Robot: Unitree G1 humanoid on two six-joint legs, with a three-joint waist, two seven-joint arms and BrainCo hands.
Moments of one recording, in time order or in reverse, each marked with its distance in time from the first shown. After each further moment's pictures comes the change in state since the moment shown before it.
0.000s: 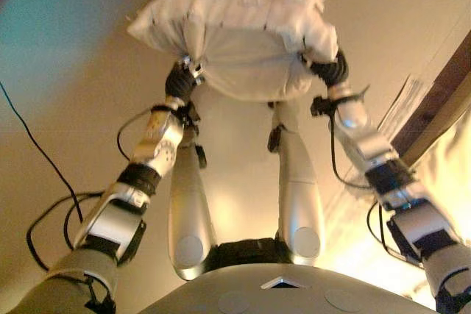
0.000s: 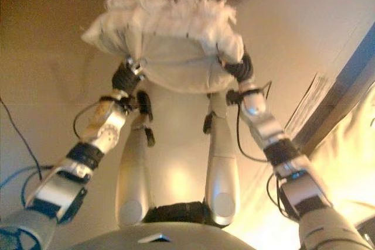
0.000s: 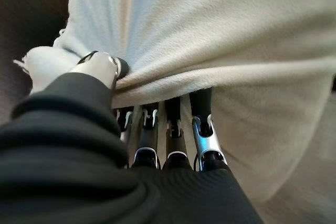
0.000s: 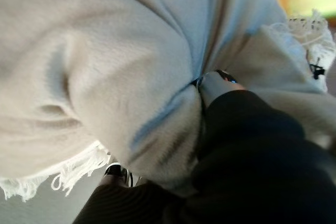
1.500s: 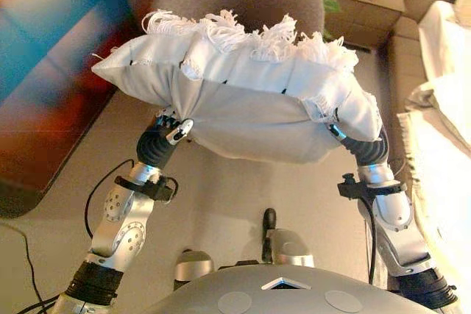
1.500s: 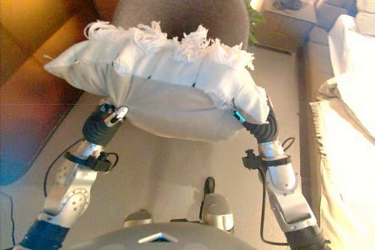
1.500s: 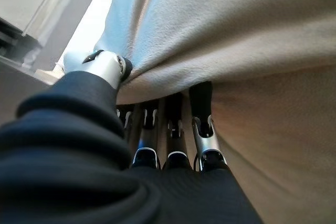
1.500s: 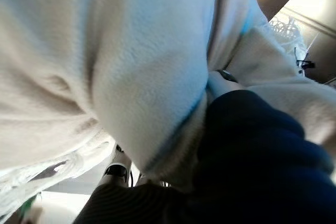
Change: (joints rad) left arm 0.612 0.117 0.189 -0.704 0.071 -0.055 -0.185; right arm 0.618 -0.059 -0.233 -0.641 -0.160 -0.151 0.092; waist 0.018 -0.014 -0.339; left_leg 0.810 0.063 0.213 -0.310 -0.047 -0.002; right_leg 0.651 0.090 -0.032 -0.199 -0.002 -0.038
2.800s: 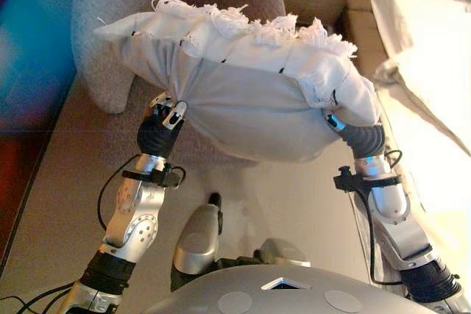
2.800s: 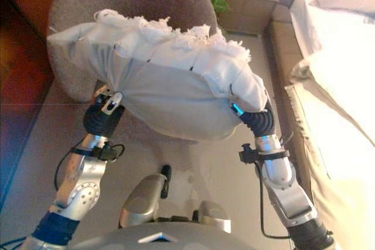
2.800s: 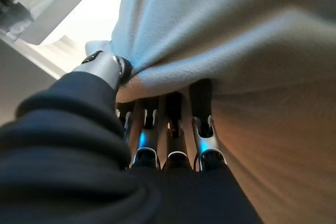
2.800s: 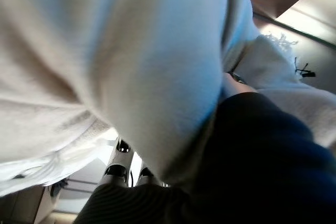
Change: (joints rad) left arm -0.104 -0.063 -0.056 0.020 -0.038 -0.058 0.168; right arm -0.058 0.026 0.090 -0.027 0.004 0.069 -0.142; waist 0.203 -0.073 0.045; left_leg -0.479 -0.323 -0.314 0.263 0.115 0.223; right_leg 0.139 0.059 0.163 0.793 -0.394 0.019
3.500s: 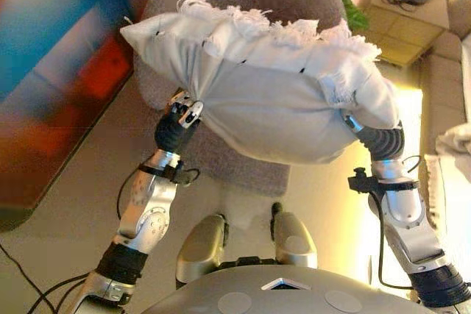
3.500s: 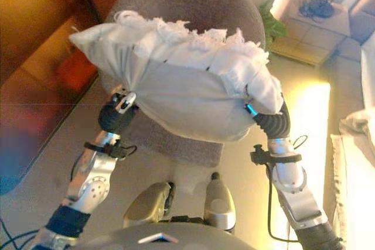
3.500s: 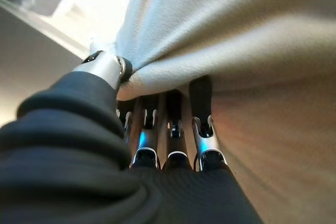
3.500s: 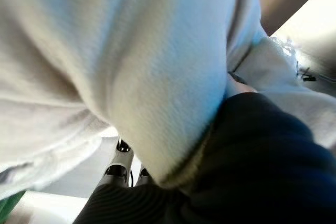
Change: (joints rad) left arm -0.023 -0.032 -0.022 0.068 -0.039 0.065 -0.082; right arm 0.026 -0.044 -0.136 0.039 0.006 -0.036 0.110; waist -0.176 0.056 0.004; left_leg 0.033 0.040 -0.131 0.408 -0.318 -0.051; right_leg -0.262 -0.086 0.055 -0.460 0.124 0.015
